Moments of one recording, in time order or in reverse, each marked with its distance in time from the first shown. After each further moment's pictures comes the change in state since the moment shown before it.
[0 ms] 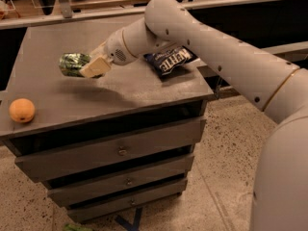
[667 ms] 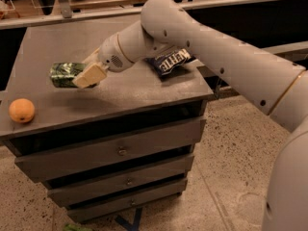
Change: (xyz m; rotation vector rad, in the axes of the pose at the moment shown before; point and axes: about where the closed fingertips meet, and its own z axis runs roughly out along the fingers) arm -0.004 0.046 -0.001 -0.096 0.011 -0.020
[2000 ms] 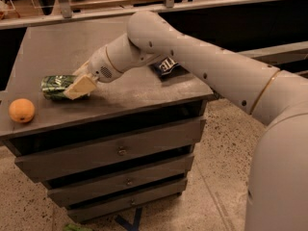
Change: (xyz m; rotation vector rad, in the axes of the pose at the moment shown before) arm 0.015 0.012 0.044 -0.065 0.021 0.010
